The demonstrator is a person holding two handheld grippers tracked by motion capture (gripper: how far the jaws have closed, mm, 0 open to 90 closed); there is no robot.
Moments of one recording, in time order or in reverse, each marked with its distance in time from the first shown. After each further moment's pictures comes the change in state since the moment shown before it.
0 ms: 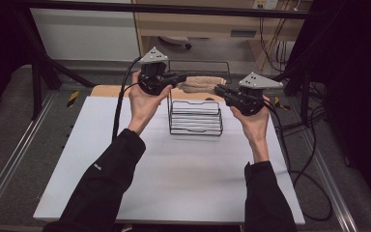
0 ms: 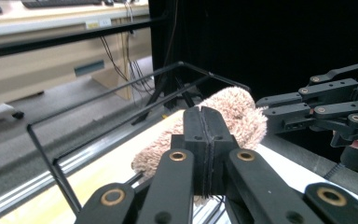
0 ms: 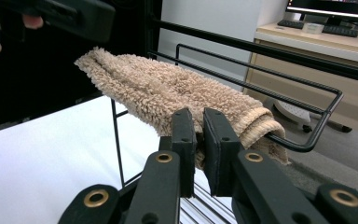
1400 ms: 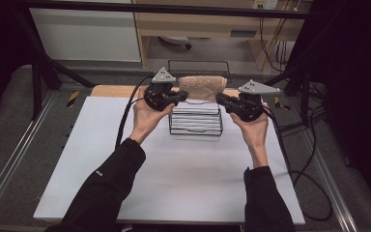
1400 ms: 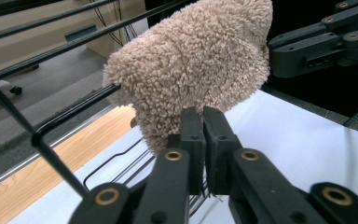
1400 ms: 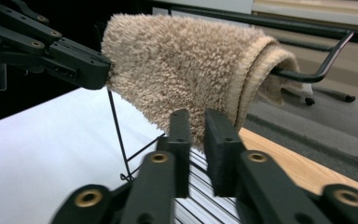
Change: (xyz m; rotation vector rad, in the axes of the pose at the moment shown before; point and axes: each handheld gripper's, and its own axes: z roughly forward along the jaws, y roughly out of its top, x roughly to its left) left arm -0.001 -0.043 0.017 0.127 0.003 0.071; right arm 0.000 -0.021 0.000 0.074 -0.017 0.073
